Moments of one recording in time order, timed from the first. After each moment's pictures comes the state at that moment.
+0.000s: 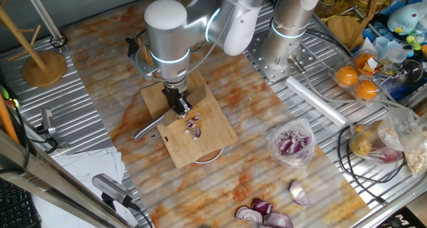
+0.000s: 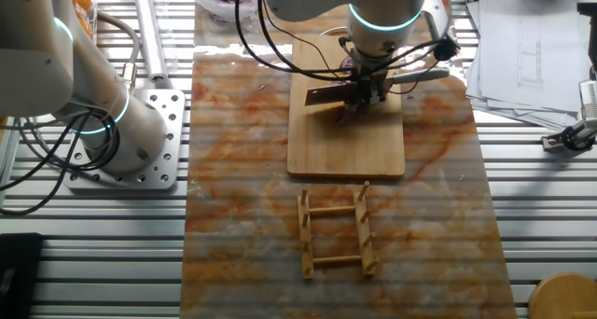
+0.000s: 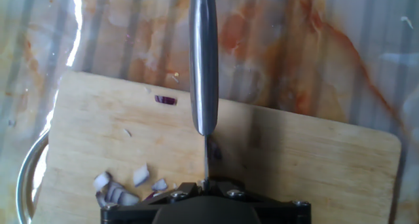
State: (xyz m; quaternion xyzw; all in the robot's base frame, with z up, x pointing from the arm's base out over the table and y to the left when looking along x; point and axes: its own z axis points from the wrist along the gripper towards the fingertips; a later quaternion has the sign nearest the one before) arm 0.491 0.084 0.044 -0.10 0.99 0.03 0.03
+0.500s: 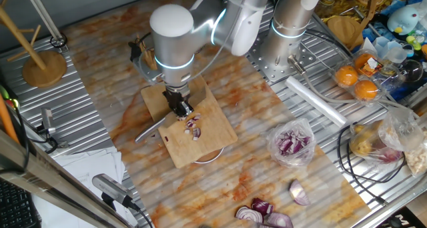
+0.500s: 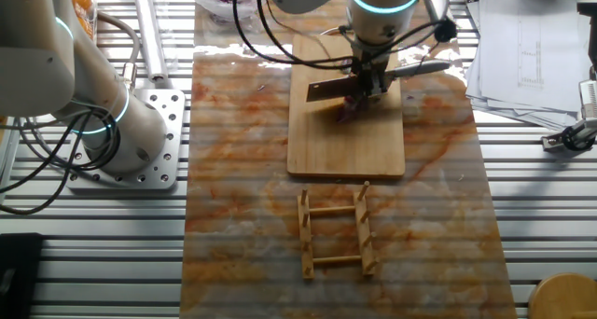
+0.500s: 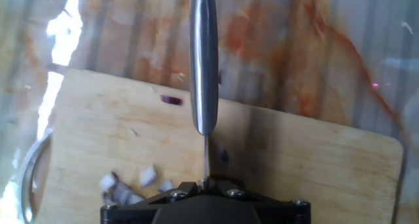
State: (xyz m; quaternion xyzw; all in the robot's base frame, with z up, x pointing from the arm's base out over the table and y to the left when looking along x) arm 0.491 0.090 0.053 -0.11 0.99 0.01 0.04
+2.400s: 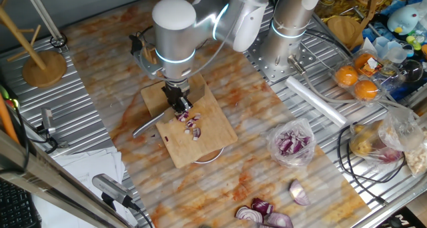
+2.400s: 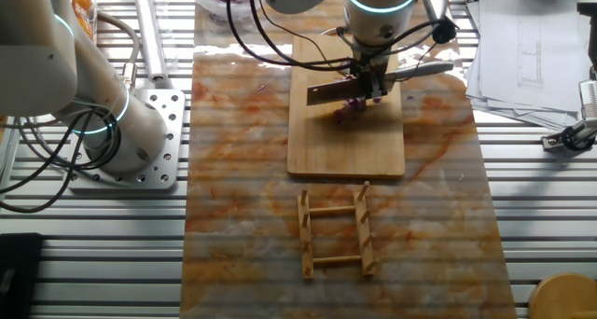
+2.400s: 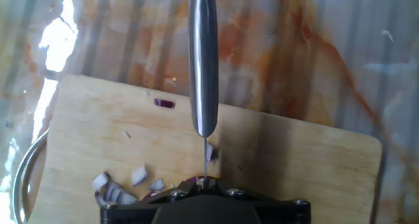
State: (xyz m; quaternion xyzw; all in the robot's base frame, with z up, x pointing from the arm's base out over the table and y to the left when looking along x) arm 0.490 0.079 0.055 -0.10 0.99 0.01 0.04
